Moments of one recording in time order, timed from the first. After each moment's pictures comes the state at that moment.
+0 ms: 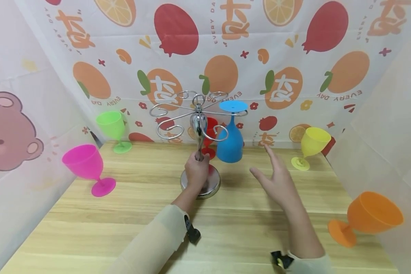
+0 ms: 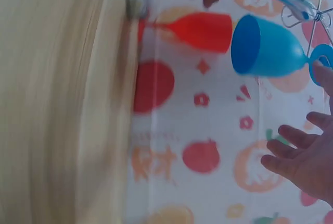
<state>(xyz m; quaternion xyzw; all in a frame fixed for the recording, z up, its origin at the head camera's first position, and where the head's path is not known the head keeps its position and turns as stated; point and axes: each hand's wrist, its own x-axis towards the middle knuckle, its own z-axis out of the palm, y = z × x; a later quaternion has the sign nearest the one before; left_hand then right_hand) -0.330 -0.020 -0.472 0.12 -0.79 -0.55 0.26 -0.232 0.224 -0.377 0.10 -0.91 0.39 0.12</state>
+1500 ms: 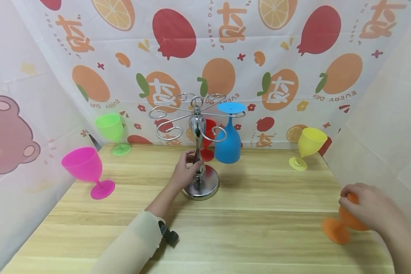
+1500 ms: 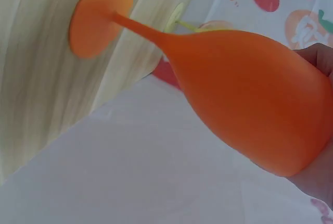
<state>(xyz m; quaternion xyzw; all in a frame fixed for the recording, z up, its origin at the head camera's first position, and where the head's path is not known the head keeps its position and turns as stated) -0.311 -0.078 -0.452 -0.08 -0.78 -0.61 0.07 -0.185 0.432 -0.383 0.10 -0.99 0.09 0.11</state>
